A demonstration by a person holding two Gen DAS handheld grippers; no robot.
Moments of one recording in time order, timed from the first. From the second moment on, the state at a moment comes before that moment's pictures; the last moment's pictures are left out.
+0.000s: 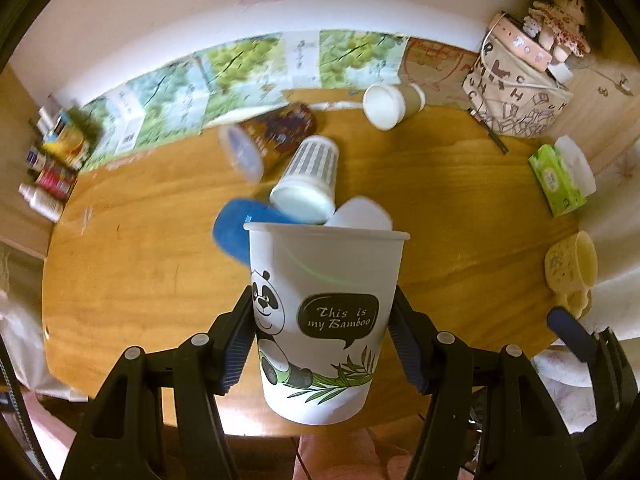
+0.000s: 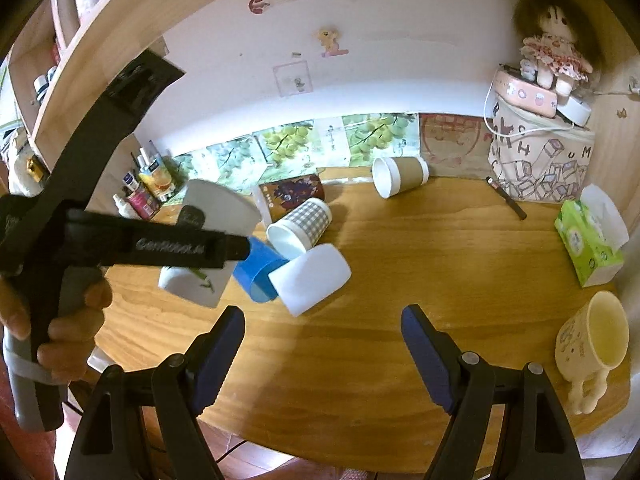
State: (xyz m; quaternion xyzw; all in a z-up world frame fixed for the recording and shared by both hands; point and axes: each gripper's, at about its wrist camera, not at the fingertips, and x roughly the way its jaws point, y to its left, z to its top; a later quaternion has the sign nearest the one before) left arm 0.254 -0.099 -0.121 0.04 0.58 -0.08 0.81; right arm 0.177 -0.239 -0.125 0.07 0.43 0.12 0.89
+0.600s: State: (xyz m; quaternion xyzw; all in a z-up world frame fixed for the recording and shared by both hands) left arm 0.193 -0.077 -0.180 0.01 0.63 -0.07 0.77; right arm 0.142 -0.250 -0.163 0.13 0.48 0.12 0.86
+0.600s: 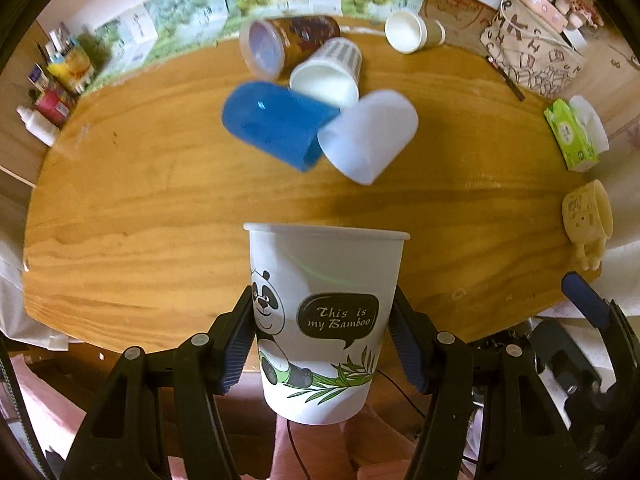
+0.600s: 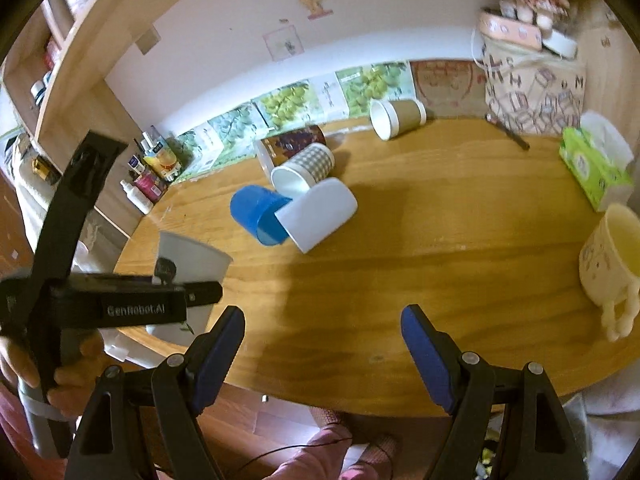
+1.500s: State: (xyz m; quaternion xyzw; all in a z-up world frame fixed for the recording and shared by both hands) left arm 0.216 -0.070 -0.249 -0.03 0.66 -0.08 0.75; right arm 0.181 -0.269 -0.211 0.21 0.52 0.11 0.82
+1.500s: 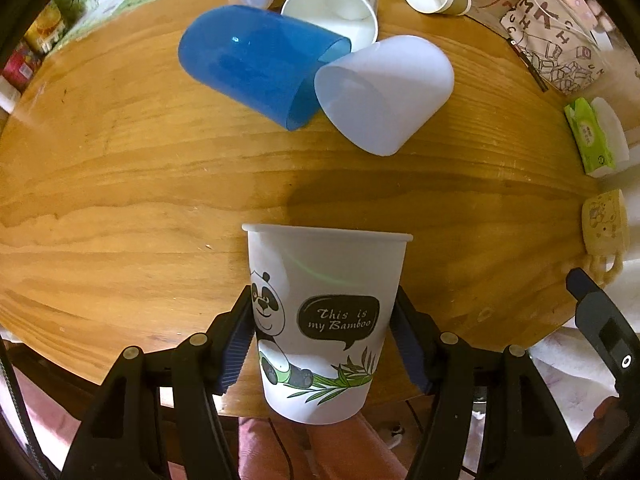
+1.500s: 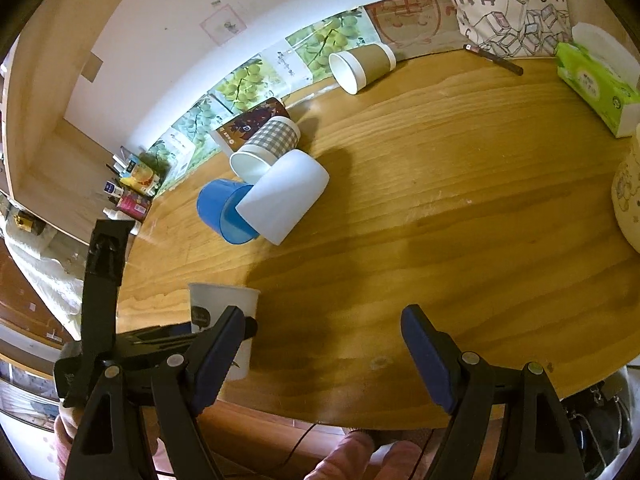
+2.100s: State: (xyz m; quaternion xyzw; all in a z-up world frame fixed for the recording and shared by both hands) left arm 0.202 -0.046 -0.246 -0.08 0.65 -0.13 0.75; right arm 0.206 -0.253 -0.230 0.22 0.56 0.14 0.78
